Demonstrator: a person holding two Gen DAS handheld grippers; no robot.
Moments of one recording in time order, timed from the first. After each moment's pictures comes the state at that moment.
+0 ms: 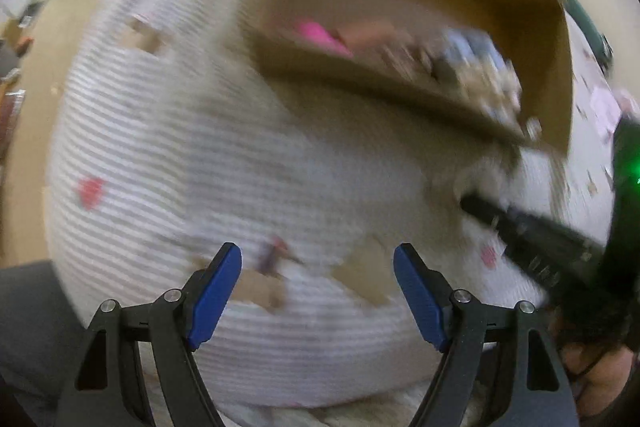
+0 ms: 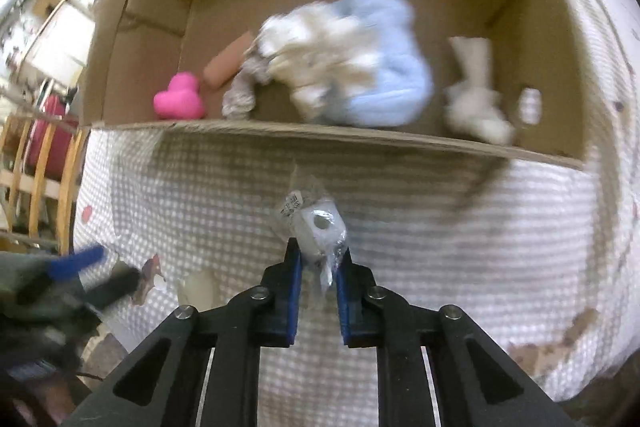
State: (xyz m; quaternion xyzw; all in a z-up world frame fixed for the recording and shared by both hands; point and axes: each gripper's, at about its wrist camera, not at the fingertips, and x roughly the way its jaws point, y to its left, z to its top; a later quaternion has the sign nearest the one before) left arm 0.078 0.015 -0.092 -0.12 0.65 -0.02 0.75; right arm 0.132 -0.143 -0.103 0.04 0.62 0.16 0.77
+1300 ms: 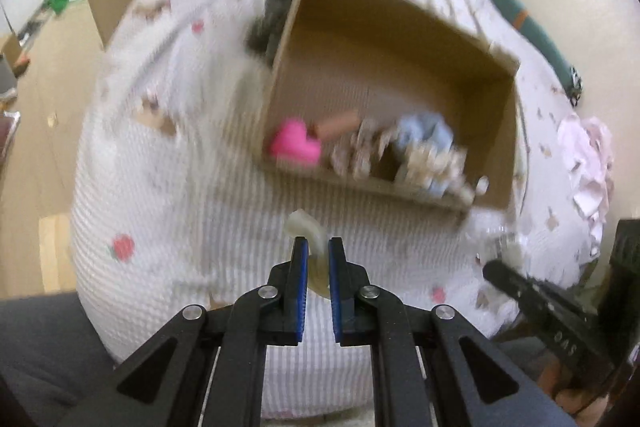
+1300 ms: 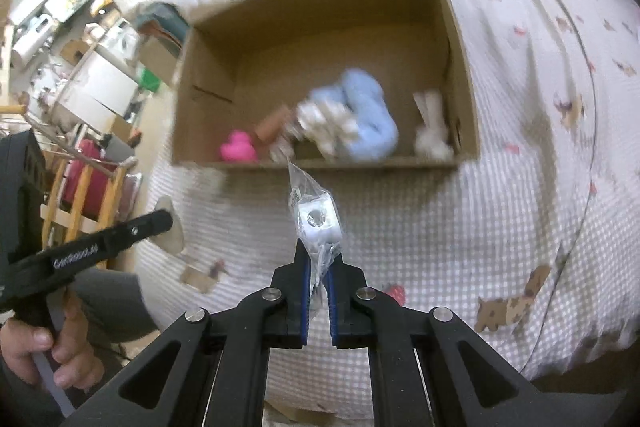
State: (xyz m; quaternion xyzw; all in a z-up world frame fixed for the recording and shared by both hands) left arm 0.078 0.068 0.013 -0.14 0.55 -0.02 0.82; right arm 0.091 -0.184 -0.024 0.11 0.54 0.19 0.81
